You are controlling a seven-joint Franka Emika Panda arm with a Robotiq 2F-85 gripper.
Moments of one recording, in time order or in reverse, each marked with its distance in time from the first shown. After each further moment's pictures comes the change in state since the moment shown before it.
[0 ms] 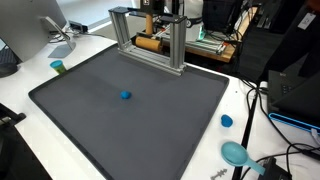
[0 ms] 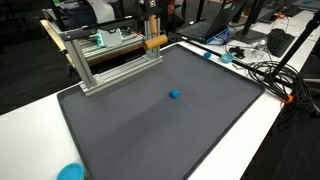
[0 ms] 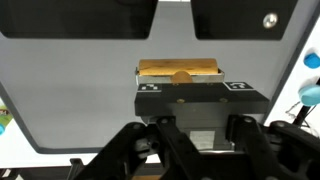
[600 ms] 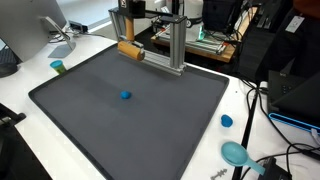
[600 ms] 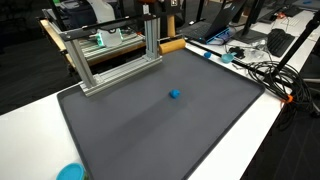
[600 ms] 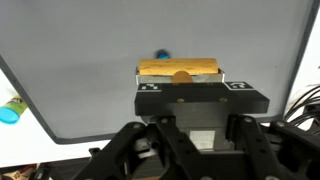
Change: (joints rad) arm -0.051 0.345 0.075 0.379 -0.070 -0.069 0.228
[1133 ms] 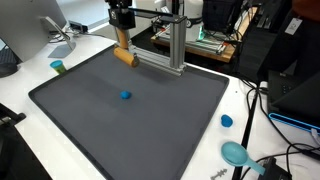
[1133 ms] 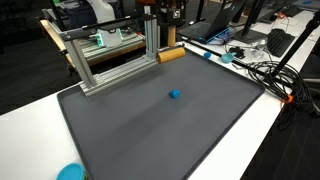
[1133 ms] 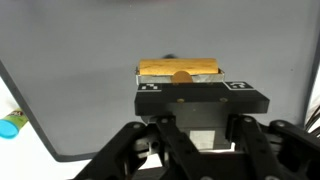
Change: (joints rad) arm -0.002 0.176 -0.032 0.179 0.003 -0.114 -0.008
